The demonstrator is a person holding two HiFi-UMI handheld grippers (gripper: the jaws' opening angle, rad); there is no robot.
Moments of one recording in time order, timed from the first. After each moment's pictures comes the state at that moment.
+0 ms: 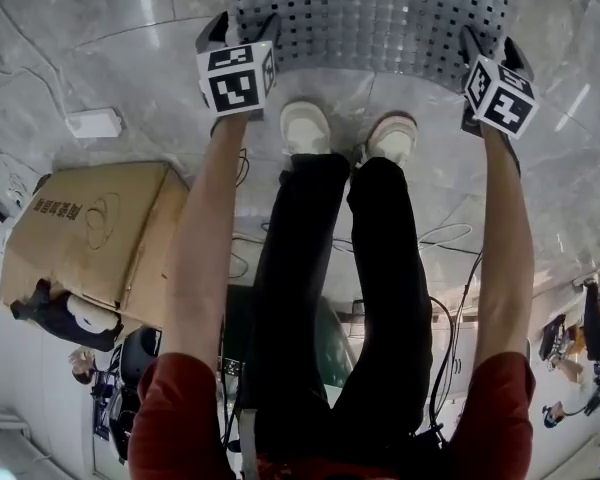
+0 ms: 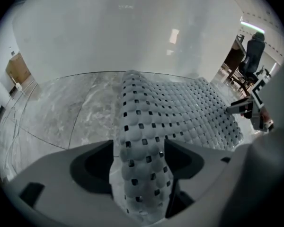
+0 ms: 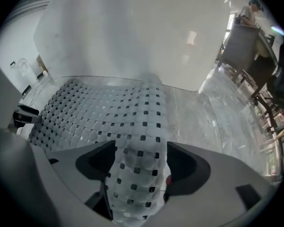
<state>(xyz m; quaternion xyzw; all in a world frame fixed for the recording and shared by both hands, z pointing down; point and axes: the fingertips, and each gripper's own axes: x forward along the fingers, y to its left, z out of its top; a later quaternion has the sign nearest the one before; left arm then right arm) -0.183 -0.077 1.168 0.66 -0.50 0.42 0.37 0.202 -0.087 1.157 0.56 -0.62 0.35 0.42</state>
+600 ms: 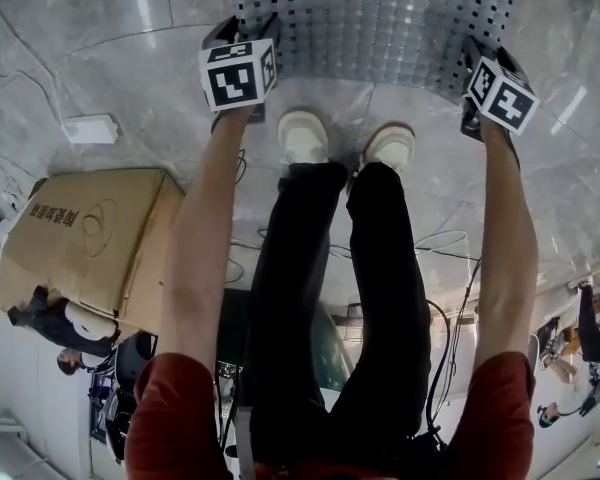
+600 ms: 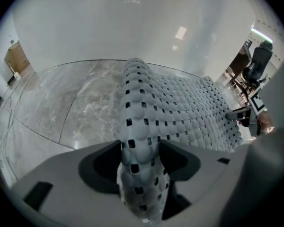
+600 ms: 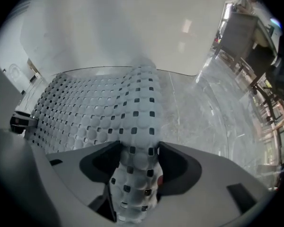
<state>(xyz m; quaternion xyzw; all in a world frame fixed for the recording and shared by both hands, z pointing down) -0.182 -0.079 1.194 0.64 -0.48 0.42 0.42 0.221 -0.080 1.193 0.57 -0.57 0.41 0.43</state>
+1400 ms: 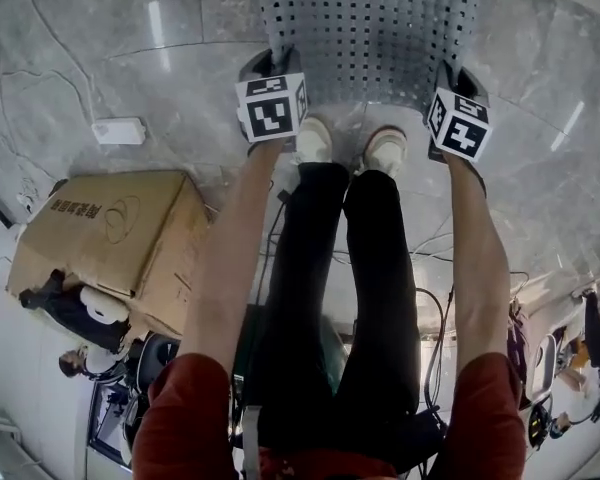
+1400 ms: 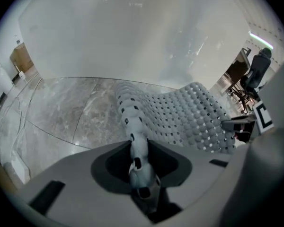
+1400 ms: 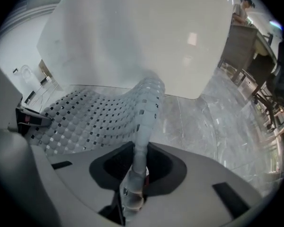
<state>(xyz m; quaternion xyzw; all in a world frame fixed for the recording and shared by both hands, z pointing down) -0.139 -0.072 1.094 0.64 -0.50 0.40 0.42 0.161 -0.071 1.090 0.56 -0.62 0.38 0.40</state>
